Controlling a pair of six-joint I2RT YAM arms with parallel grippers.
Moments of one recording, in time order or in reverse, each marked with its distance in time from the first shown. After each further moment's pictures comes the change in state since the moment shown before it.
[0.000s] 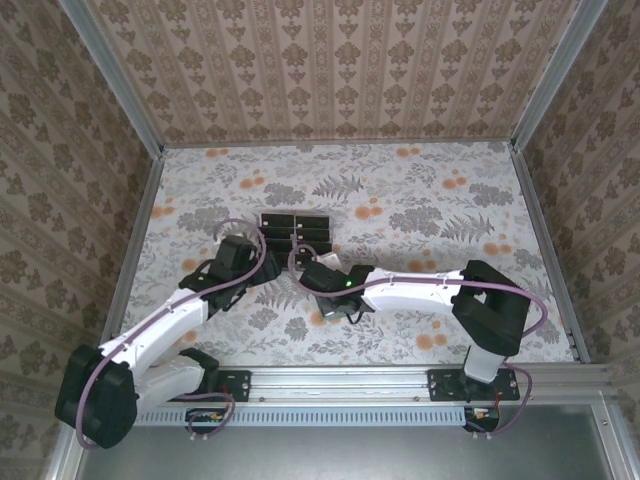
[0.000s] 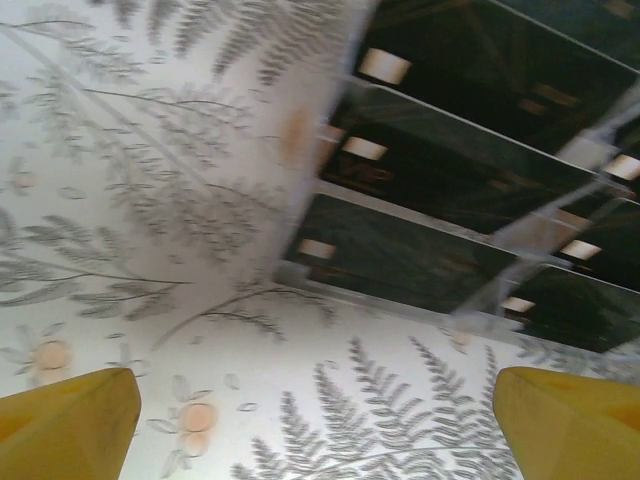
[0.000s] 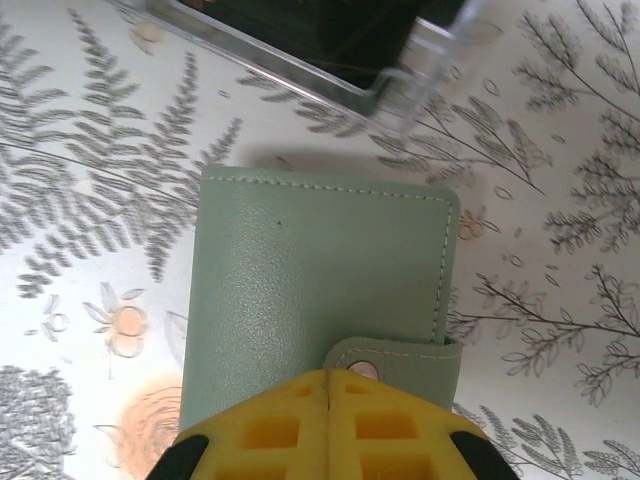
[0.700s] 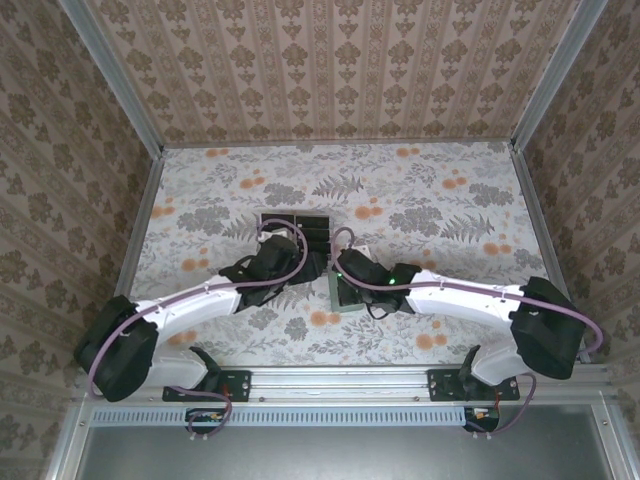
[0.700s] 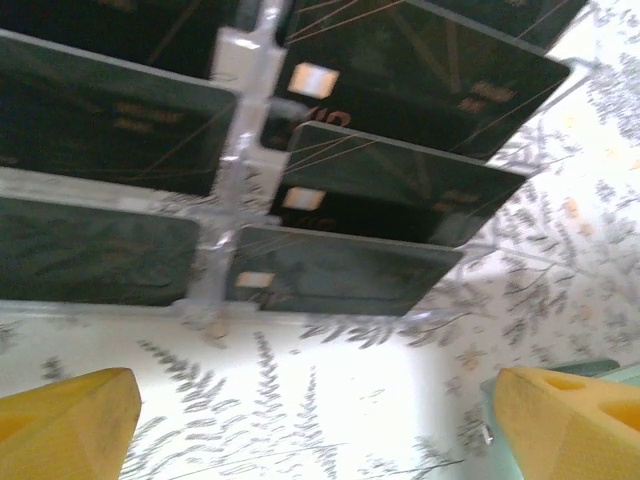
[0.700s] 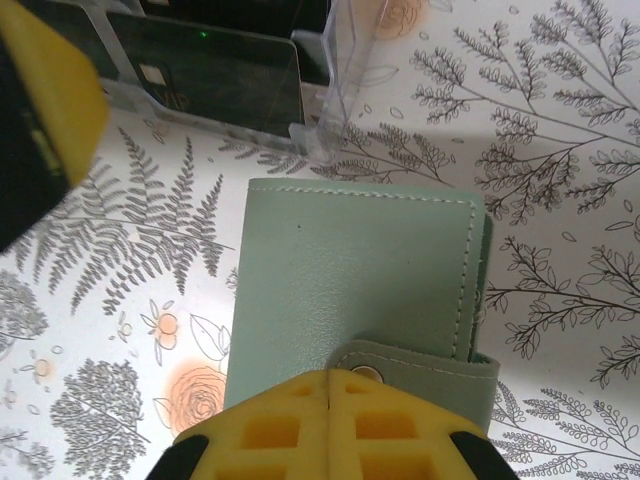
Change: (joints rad) left arm -0.260 0.254 0.093 0.229 0.006 -0.119; right arm -0.103 -0.294 -0.195 0.121 -0.108 0.089
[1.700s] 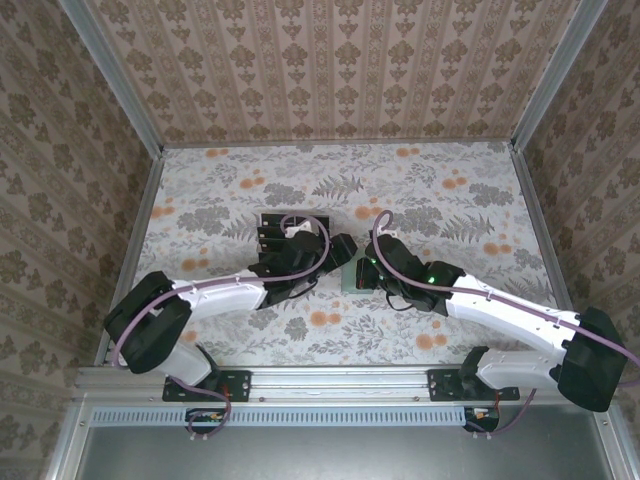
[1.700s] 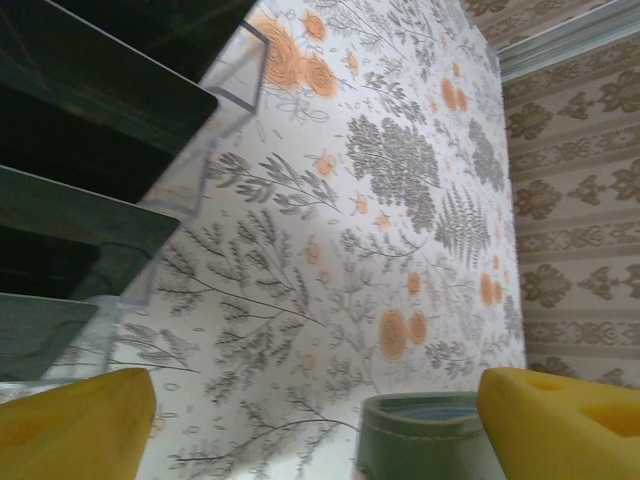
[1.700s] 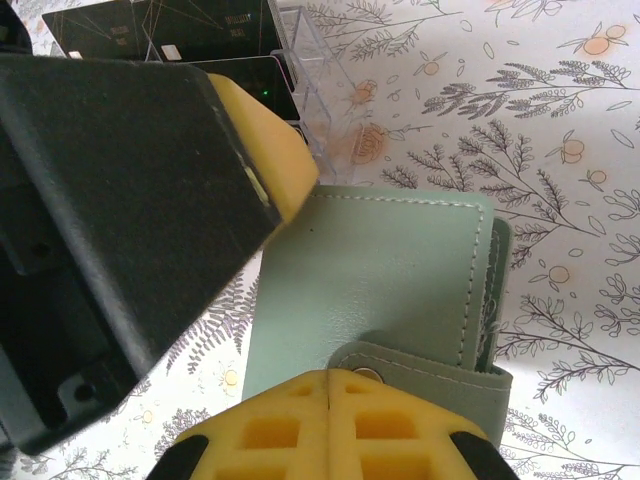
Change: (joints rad) left arm -0.119 0.193 0.081 0.392 0.067 -0.349; right arm -0.105 -0.241 -0.052 0.010 -0.022 0.032
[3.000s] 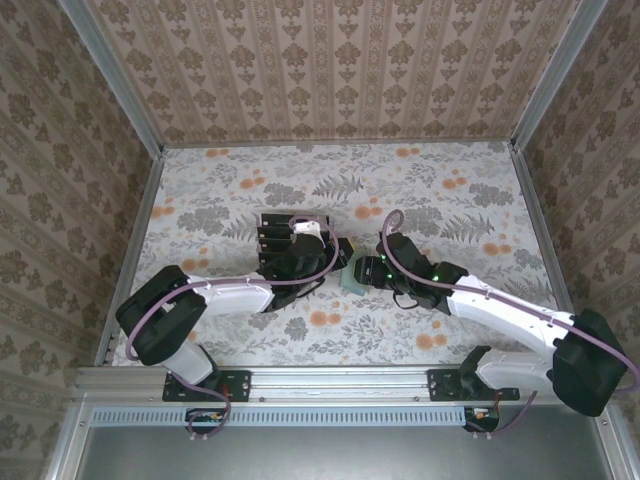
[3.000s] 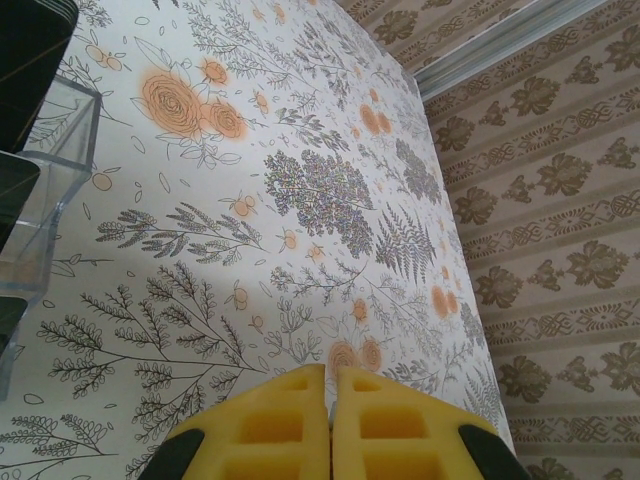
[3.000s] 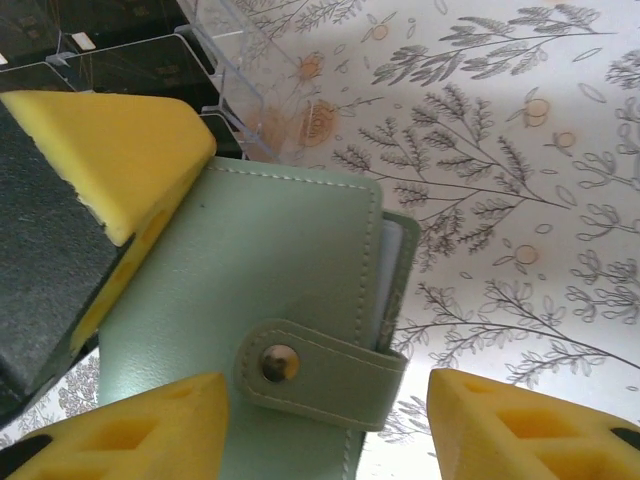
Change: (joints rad) left arm -0.025 0.068 -0.024 0.248 -0.031 0.119; right arm -0.099 0.011 -0.090 0.075 -0.108 0.007
